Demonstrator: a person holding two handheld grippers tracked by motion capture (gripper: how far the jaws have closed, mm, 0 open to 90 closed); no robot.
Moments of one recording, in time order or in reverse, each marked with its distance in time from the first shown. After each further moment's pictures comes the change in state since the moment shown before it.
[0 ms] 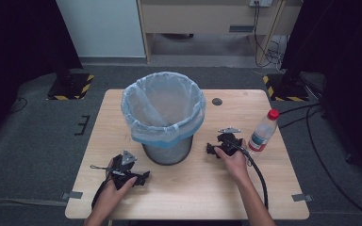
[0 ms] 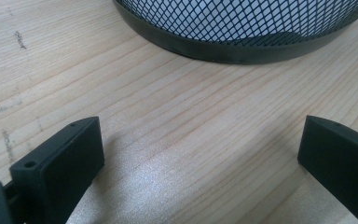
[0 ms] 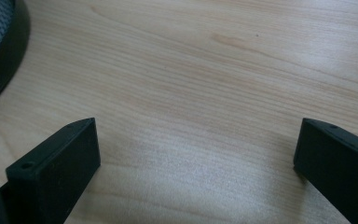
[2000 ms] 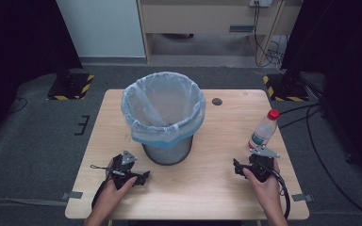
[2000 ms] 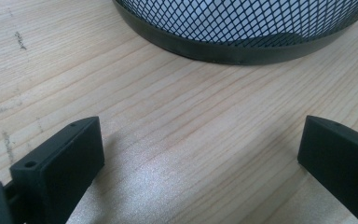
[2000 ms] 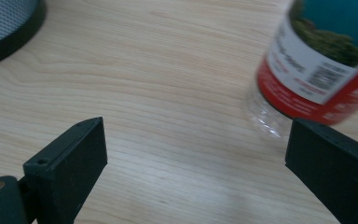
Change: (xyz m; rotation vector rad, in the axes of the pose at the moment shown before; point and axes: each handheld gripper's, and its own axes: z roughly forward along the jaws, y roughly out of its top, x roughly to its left) left arm 0.000 0.000 0.000 -0.001 0.000 0.000; right arm -0.045 -0.060 -0.111 -0.096 -0.037 0.026
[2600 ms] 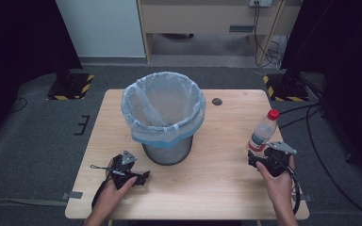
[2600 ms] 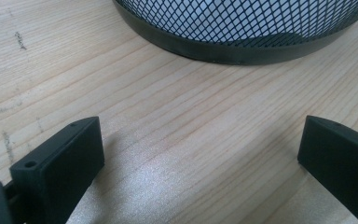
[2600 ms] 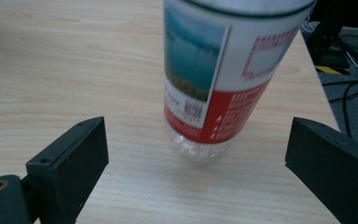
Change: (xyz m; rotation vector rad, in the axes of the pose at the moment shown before) left arm 0.000 0.000 0.000 0.000 0.000 0.000; right arm -0.038 0.015 -0.014 -0.053 -0.125 0.069
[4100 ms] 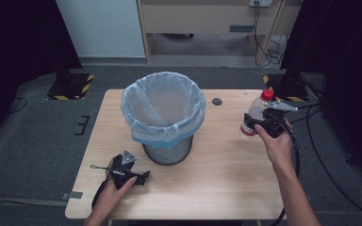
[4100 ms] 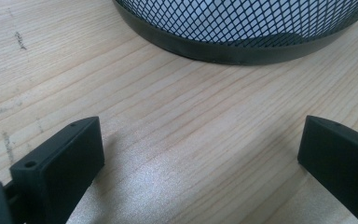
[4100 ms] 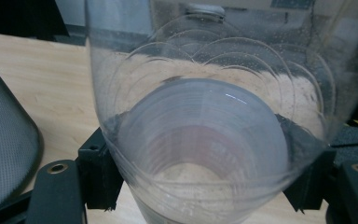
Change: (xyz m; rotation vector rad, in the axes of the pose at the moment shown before) left arm 0.000 0.000 0.000 0.000 0.000 0.001; right arm -0.001 0.119 0.017 -0.106 0.158 -0.028
